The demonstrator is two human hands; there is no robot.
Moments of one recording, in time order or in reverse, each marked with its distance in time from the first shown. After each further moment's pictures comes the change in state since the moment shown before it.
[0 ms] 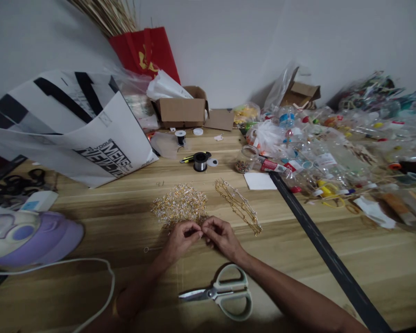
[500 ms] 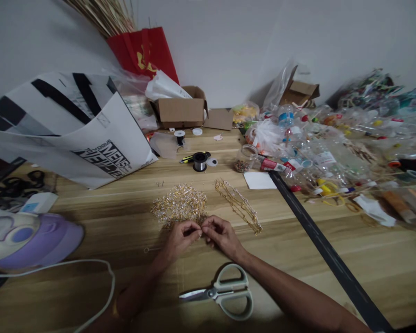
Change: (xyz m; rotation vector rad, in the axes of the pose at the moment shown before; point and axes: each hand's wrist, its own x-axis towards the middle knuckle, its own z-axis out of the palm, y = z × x) left_hand 0.000 0.000 -0.001 -0.021 0.015 -0.042; right_hand 0.001 -0.003 -0.002 0.016 0.003 -0.016
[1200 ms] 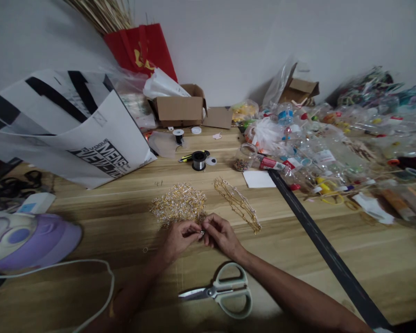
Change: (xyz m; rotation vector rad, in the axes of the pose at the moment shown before) left_hand 0.000 -0.001 0.000 0.008 0.003 -0.005; right_hand 0.000 0.002 0.000 0.015 -0.029 -0.009
